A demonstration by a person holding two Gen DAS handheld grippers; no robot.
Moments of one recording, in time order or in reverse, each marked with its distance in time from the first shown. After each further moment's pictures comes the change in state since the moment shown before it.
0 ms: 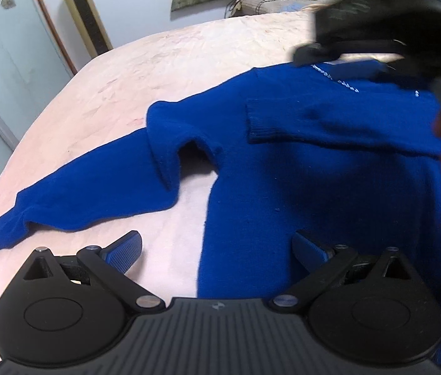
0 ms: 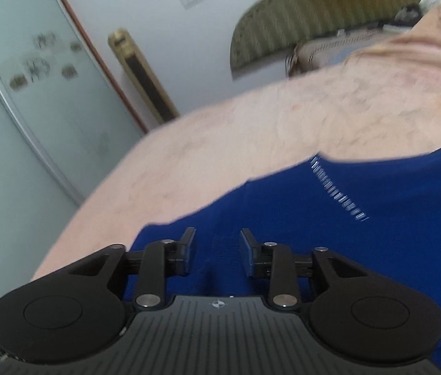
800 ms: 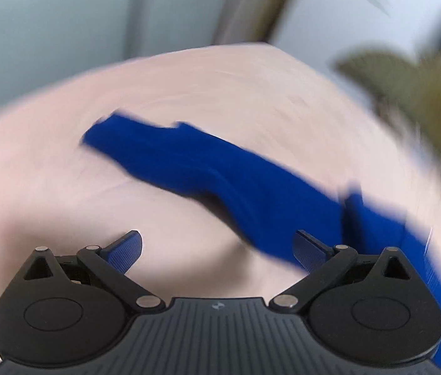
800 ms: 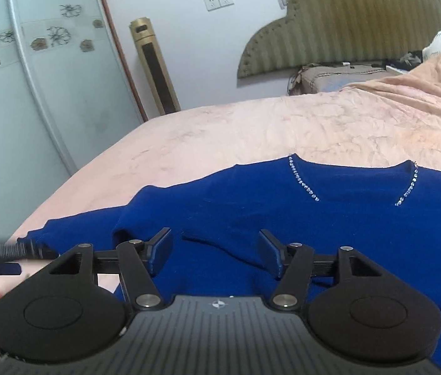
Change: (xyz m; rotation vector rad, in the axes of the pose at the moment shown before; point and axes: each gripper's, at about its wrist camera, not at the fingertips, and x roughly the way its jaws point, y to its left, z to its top) left arm 0.012 0.228 -0.055 -0.913 -0.063 -0.025; right arm -0.069 0.018 -0.037 -0.194 0.012 -0.055
